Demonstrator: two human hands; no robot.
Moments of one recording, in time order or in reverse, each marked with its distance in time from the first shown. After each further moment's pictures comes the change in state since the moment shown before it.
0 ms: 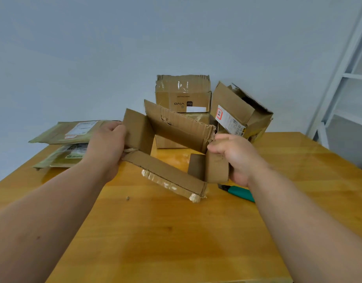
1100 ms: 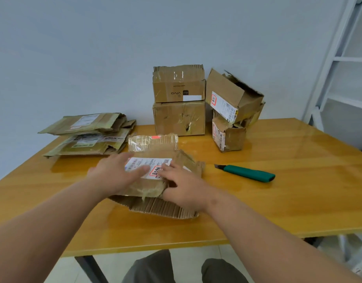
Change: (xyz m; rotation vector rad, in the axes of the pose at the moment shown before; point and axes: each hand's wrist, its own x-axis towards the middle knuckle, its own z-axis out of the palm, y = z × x) left_hand -0.060 -0.065 -0.029 1.144 -0.312 0.057; right_hand -0.062 0.076 0.068 -0.864 -0.454 -0.344
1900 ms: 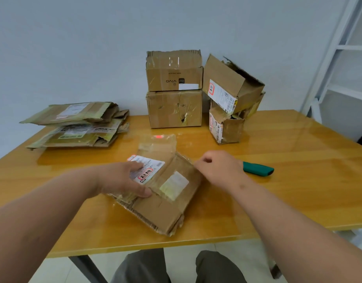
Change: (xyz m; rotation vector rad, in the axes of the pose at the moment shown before) left_hand 0.014 0.012 0.005 -0.095 -0.546 0.011; right_hand -0.002 0.065 -0.030 -0.116 0.371 0.404
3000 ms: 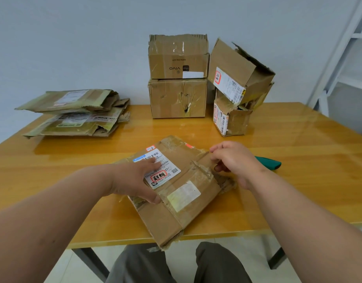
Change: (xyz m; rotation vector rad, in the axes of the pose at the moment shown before) left_hand 0.027 -0.001 0.022 0.109 -0.111 0.158; right_hand 0.010 0.017 -0.003 0.659 -0.103 0.246
